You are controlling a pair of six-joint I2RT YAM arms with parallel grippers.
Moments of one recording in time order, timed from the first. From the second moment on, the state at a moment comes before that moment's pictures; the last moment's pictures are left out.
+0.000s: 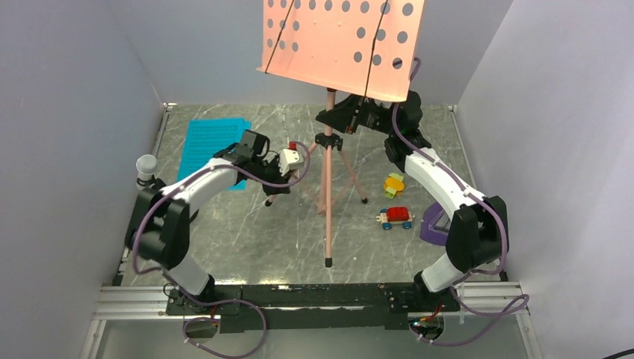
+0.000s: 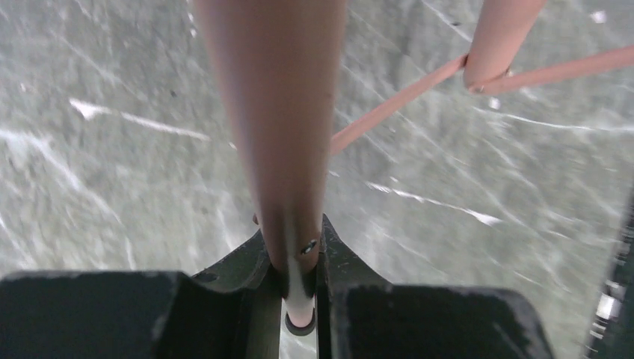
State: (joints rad) left arm -0.41 1.65 1.13 -0.43 0.66 0.67; right arm 0.35 1.55 1.24 0.51 -0.90 0.49
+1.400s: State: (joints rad) left arm -0.36 1.53 0.91 -1.01 0.91 0.31; right arm 0.50 1.86 1.25 0.08 -0.56 0.89
